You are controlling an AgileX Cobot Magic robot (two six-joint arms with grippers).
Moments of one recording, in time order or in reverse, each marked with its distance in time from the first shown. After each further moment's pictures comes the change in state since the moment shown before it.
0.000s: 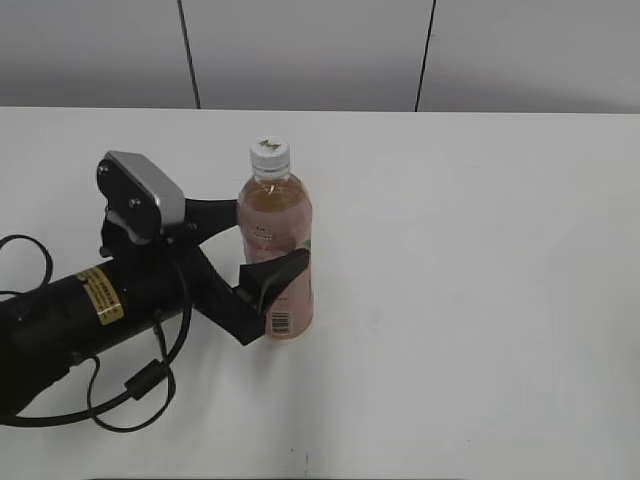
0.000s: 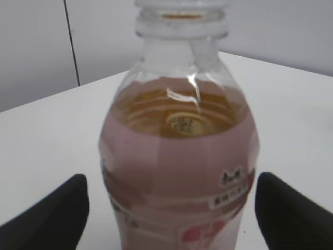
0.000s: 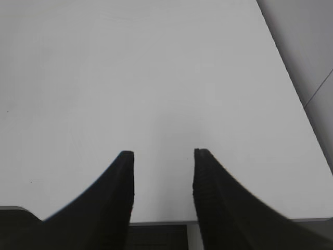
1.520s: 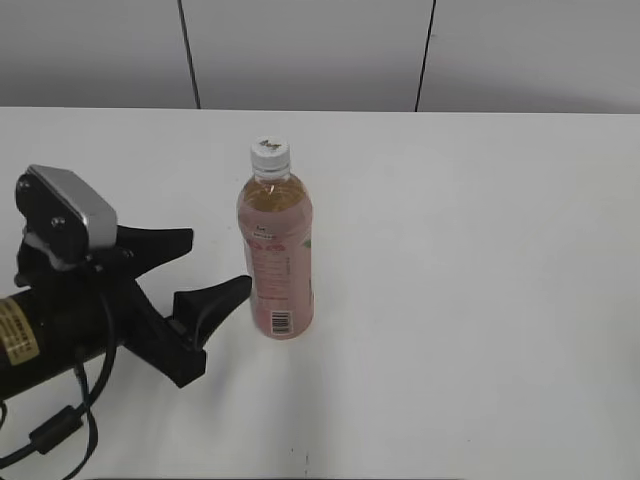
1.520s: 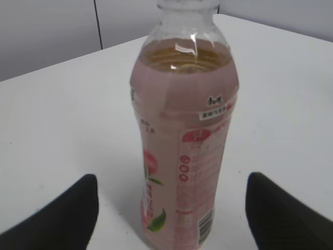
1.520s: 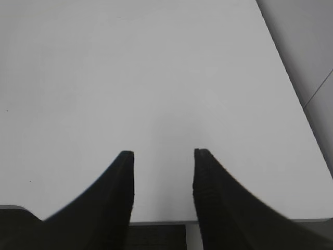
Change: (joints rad) left arm 0.000 -0.274 0.191 -0.073 0.209 0.000; right arm 0.000 0.000 0.000 0.000 0.000 -0.007
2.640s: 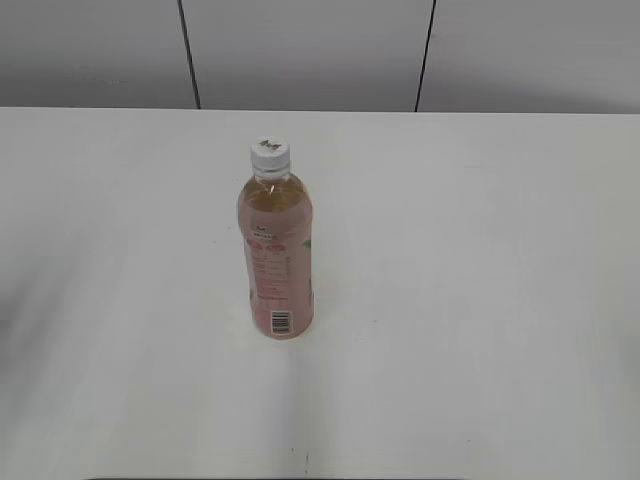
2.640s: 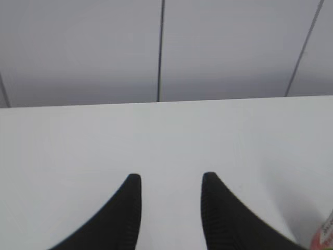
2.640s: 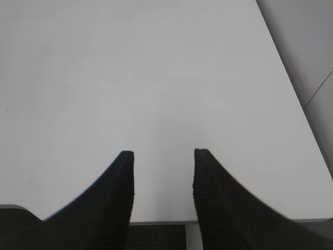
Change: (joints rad) left arm 0.381 -1.003 -0.003 -0.529 0.930 0.285; right arm 0.000 0.000 0.000 0.000 0.000 -0.002
